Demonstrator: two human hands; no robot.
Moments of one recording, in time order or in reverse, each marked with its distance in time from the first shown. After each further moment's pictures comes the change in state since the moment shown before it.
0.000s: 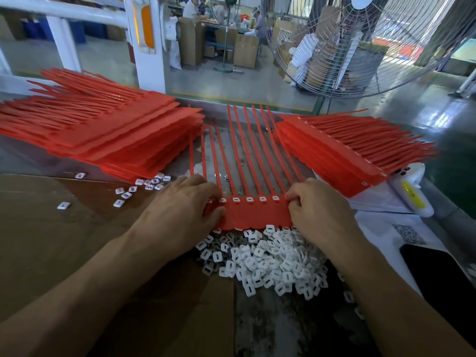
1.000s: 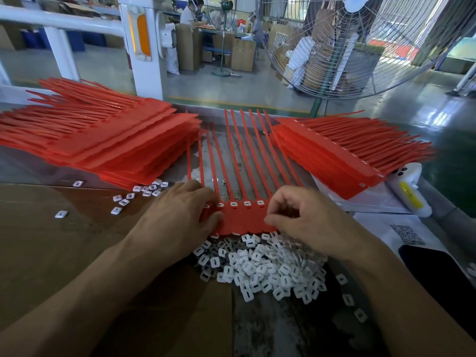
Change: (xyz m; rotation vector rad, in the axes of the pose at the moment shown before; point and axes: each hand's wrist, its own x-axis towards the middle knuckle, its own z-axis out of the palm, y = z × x) left_hand 0.000 -0.001 0.001 0.001 -0.010 0.000; right_hand -0.011 0.001 -0.015 0.603 -0.275 -0.184
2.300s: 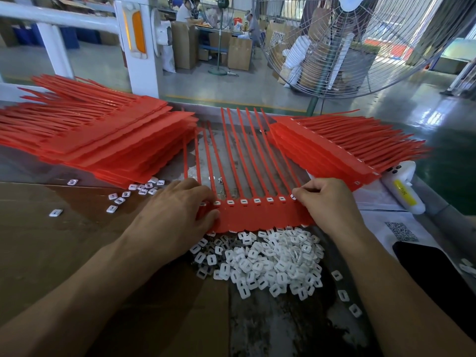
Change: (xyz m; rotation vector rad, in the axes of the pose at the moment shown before) left_hand 0.000 0.002 -0.002 -0.003 0.004 -0.008; right_hand 0.017 0.035 -0.007 -0.003 0.493 0.412
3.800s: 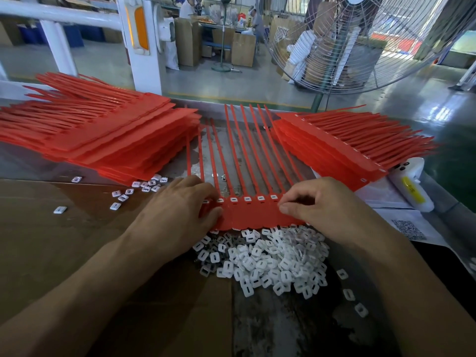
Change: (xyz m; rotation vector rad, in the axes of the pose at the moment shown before) left_hand 0.000 -0.002 0.001 0.002 0.000 0.010; right_hand -0.025 -0.025 -0.024 -0.109 -0.397 -0.303
